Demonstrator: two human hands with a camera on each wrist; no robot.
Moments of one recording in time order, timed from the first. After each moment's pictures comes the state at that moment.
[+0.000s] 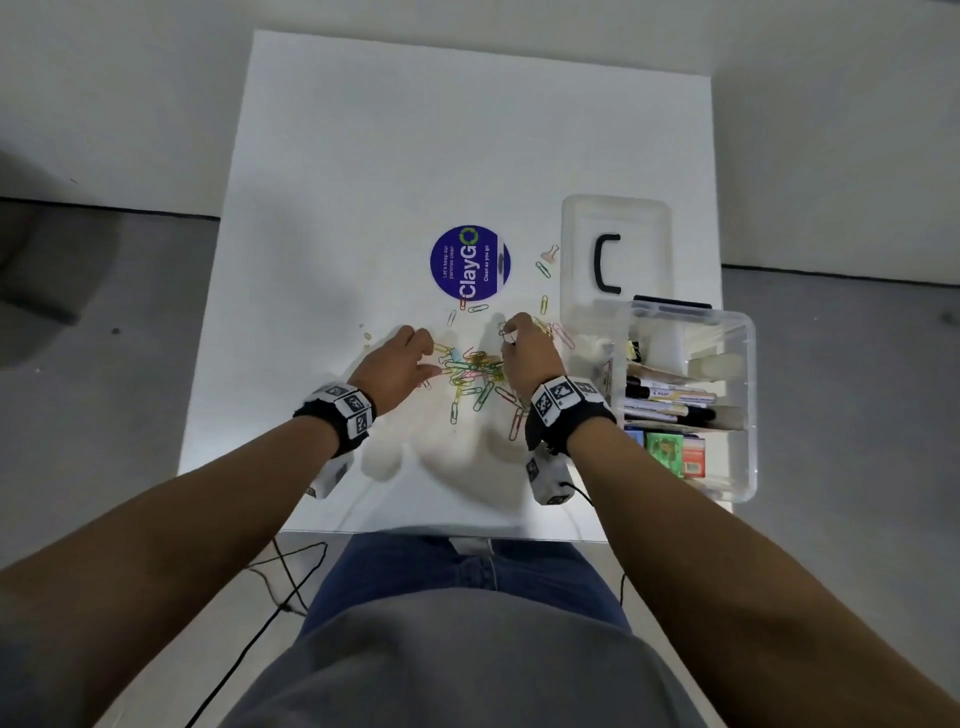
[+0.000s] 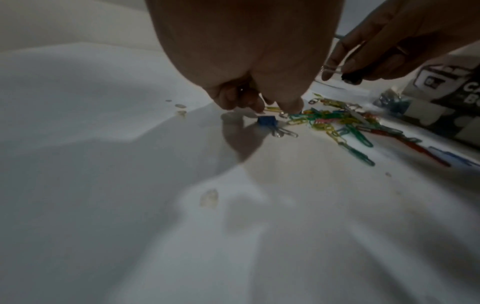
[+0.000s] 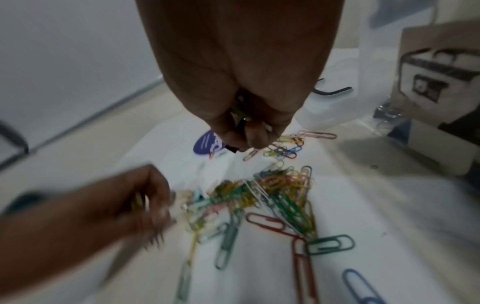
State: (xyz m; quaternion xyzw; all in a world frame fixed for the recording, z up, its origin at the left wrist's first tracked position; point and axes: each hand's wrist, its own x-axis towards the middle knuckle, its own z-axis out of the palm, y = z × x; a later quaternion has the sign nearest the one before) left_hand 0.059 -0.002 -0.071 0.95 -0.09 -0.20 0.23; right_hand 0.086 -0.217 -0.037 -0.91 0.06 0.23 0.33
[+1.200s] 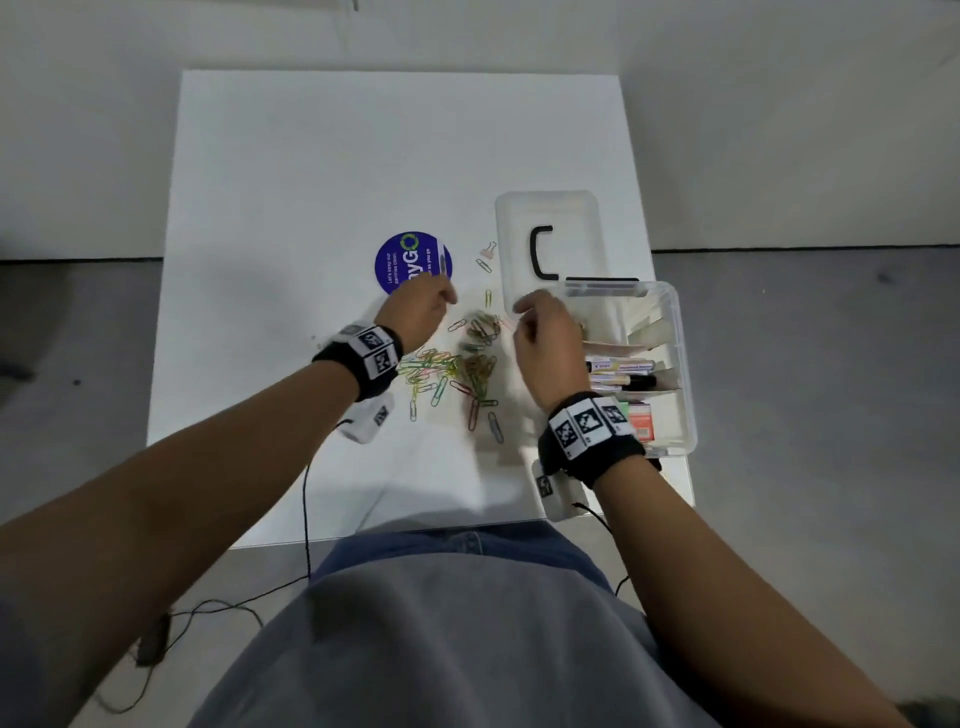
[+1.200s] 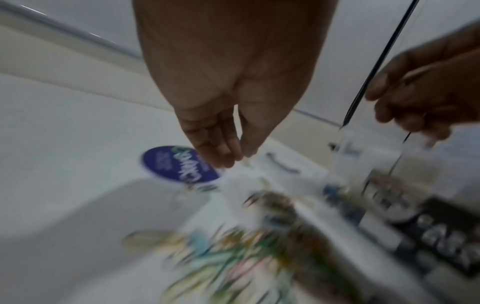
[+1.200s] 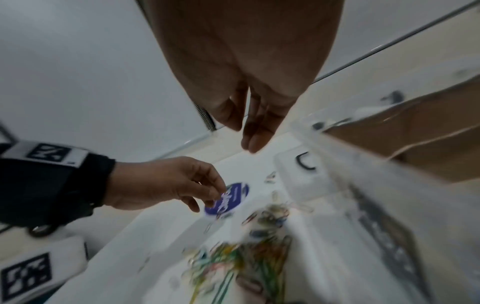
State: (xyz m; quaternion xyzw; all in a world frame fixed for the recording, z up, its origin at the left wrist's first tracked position) left_hand 0.121 -0.095 -0.013 0.93 -0.11 -0.18 0.31; right_hand 0.040 -0.281 0.044 -0.92 0.08 0.00 0.39
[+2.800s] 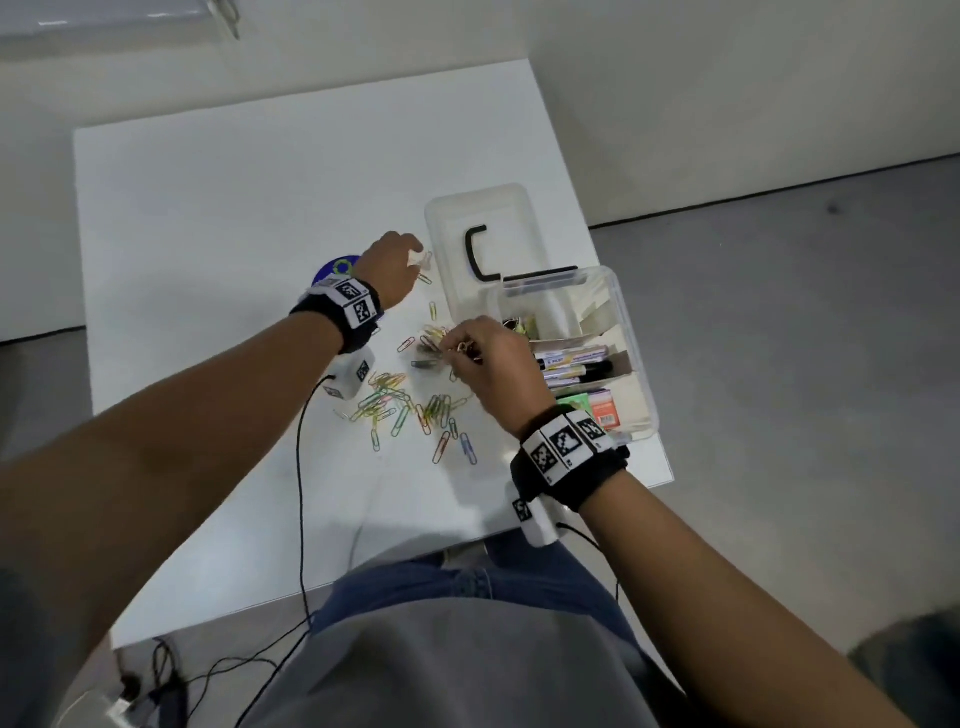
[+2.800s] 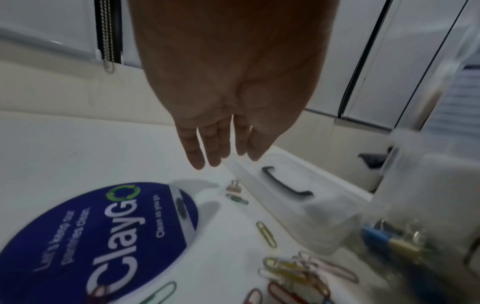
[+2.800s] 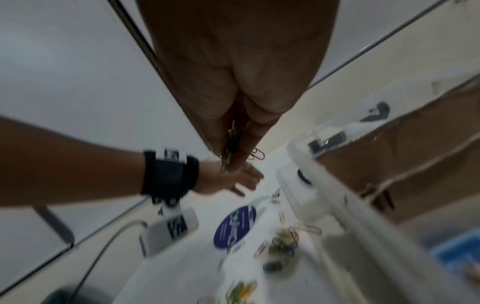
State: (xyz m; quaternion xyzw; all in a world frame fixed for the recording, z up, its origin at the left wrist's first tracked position) left_hand 0.214 -0.161 -0.028 0.95 -0.15 -0.20 0.21; right_hand 0.030 -0.301 0.055 -0.89 0.02 0.05 0.45
